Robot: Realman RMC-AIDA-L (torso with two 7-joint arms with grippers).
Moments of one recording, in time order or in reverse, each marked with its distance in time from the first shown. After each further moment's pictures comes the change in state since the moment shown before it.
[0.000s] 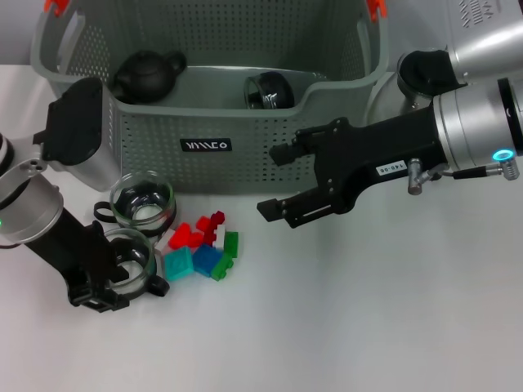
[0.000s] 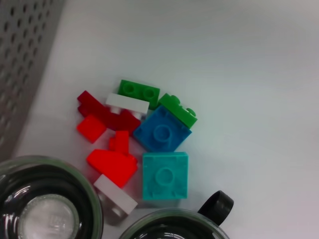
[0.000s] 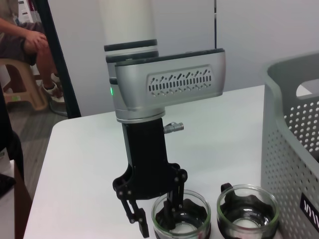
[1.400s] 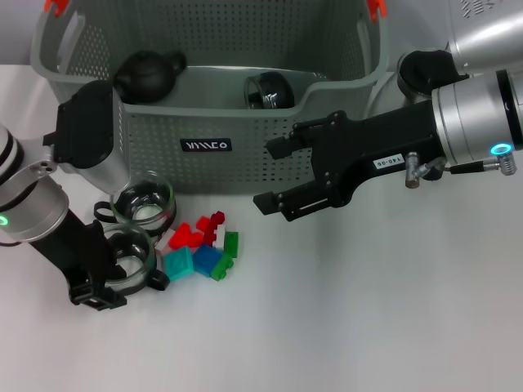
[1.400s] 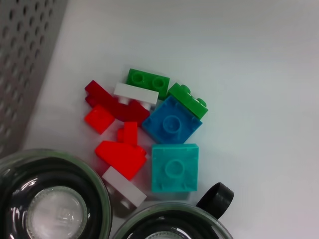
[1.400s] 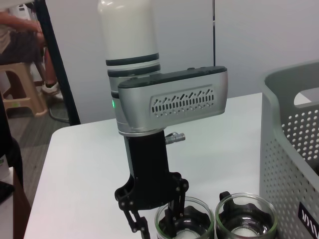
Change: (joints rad) left arm -0.007 -0.007 0.035 -0.004 0.033 -0.025 -0.029; right arm 0.011 0.002 0.012 0.009 0.008 0.002 -0.002
